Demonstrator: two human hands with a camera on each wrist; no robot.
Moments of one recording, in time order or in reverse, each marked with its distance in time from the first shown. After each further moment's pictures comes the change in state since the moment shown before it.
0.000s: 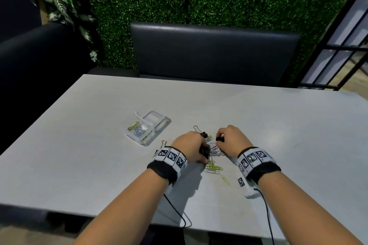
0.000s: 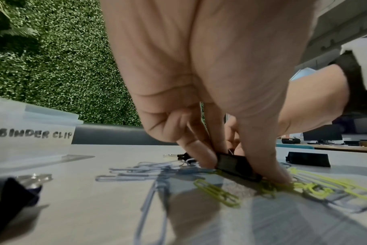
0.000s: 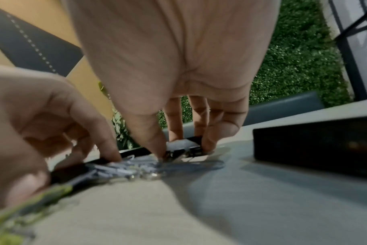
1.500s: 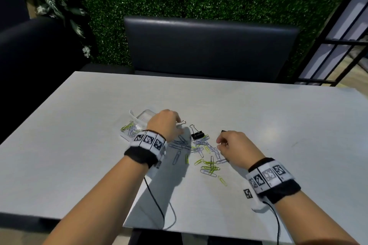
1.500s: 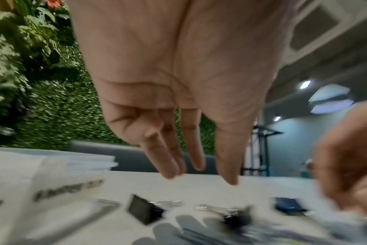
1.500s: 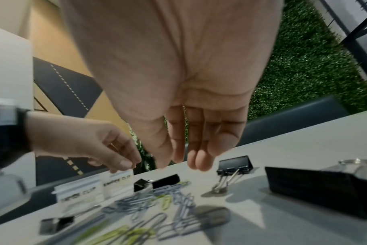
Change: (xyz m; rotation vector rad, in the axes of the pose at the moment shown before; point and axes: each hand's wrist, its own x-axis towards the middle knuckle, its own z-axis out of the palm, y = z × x) left_hand 0.011 -0.045 -0.046 0.040 0.198 -0.252; right_hand -0.035 0.004 -0.017 0.125 -0.003 -0.075
